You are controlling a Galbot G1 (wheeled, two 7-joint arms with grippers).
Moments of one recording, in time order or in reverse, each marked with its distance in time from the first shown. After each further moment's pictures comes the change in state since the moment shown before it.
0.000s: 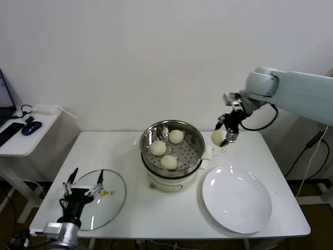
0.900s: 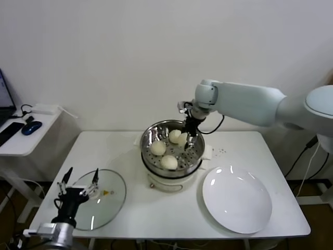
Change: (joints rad) left arm 0.011 0.010 -0.029 -0.015 -0.025 0.011 -0.007; right arm -0.229 0.338 0.072 -0.265 0.054 -0.074 0.088
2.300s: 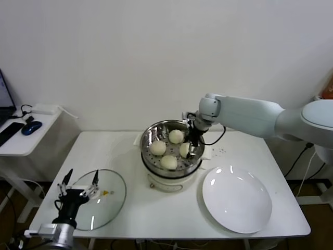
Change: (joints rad) left arm 0.000 -0.003 0.003 0.012 0.000 0.000 -0.006; right arm -0.083 -0.033 0.010 -0.004 0.034 -0.036 0.065
